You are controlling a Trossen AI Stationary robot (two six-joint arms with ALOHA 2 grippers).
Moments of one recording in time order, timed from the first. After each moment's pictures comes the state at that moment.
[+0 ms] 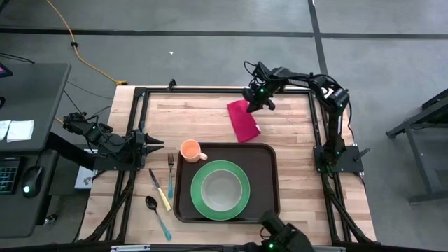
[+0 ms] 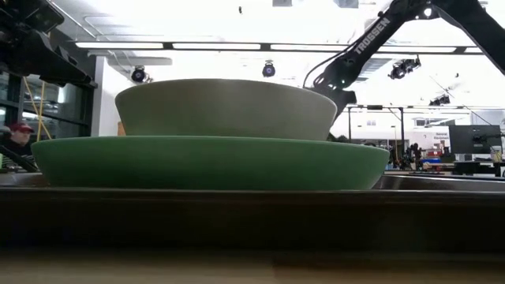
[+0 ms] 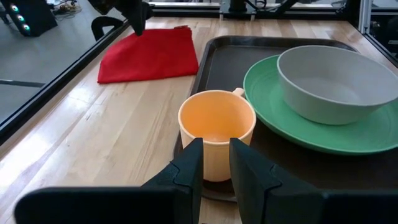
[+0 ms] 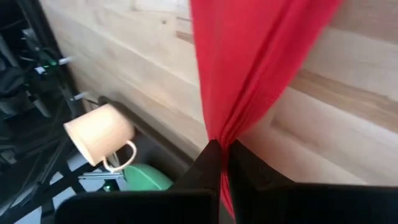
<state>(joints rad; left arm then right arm) -0.50 0.01 0.35 -0.78 -0.62 -0.24 -0.81 1.99 1.41 -0.72 -0.77 0.65</state>
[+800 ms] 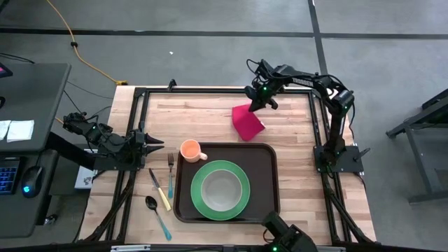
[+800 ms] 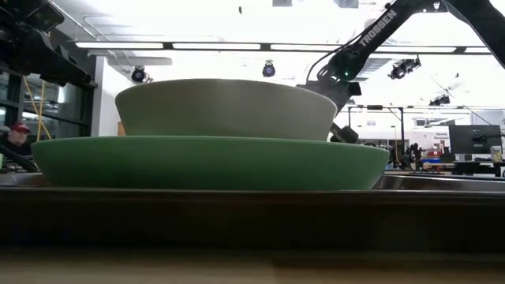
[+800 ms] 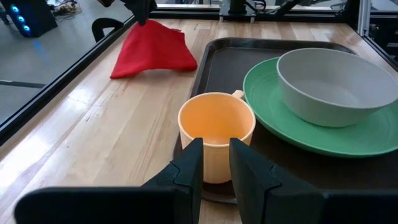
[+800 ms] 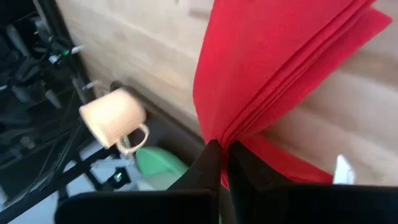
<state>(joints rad) -0.50 0.01 0.35 -0.77 -0.62 -0.24 -0.82 1.94 1.41 -0.80 -0.82 0.65</state>
